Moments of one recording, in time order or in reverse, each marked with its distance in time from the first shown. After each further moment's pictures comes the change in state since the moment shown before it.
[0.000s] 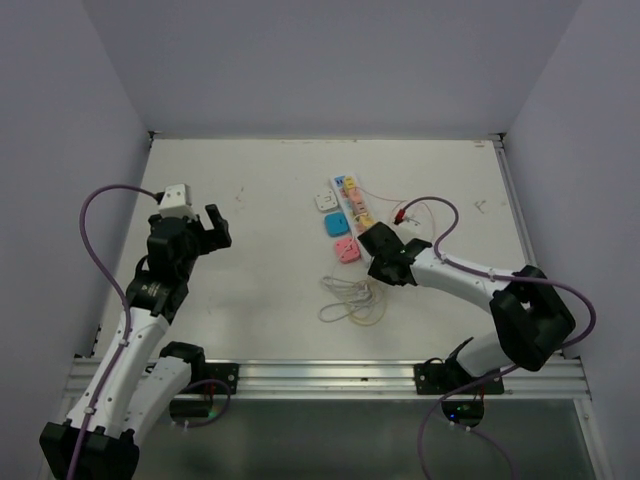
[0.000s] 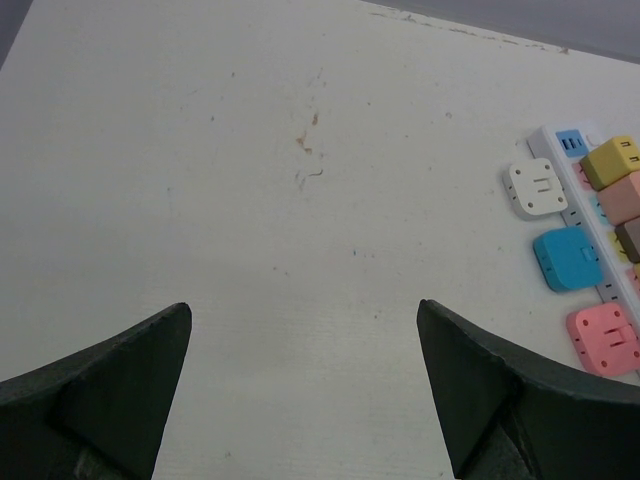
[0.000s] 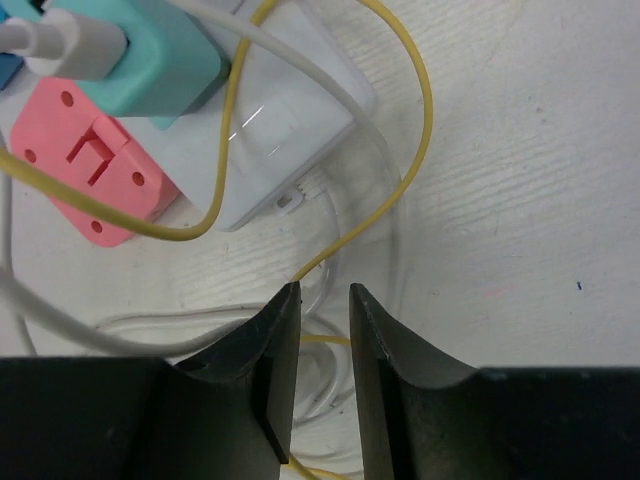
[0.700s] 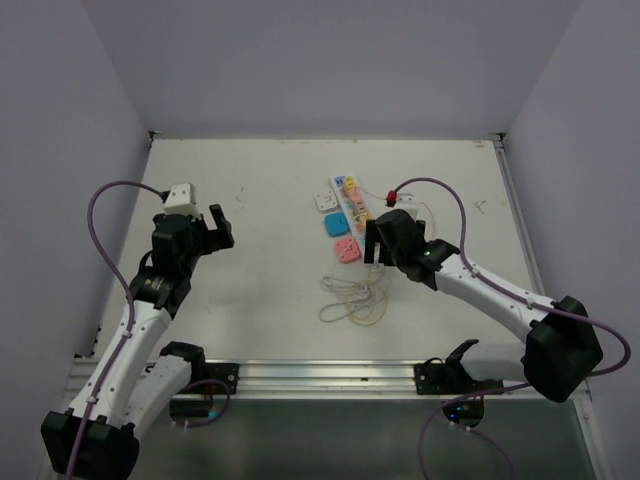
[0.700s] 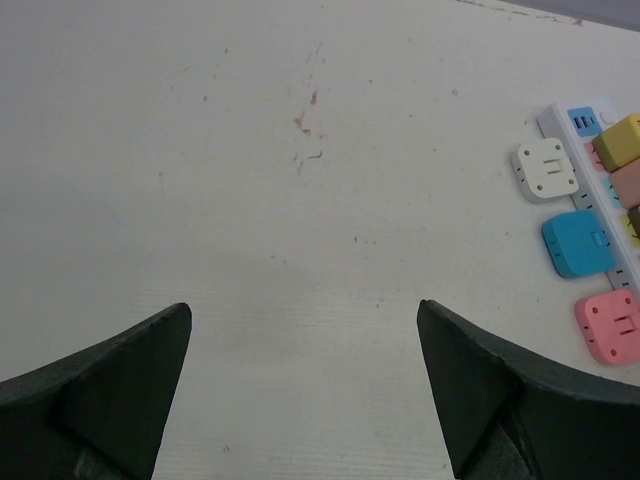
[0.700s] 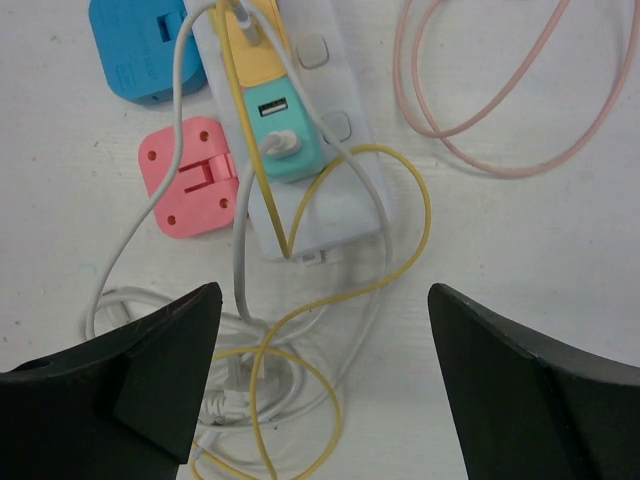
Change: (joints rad) left arm 0.000 0.051 0.000 -0.001 0.015 0.000; right arm -0.035 -0.218 0.001 0.099 -0.011 -0.528
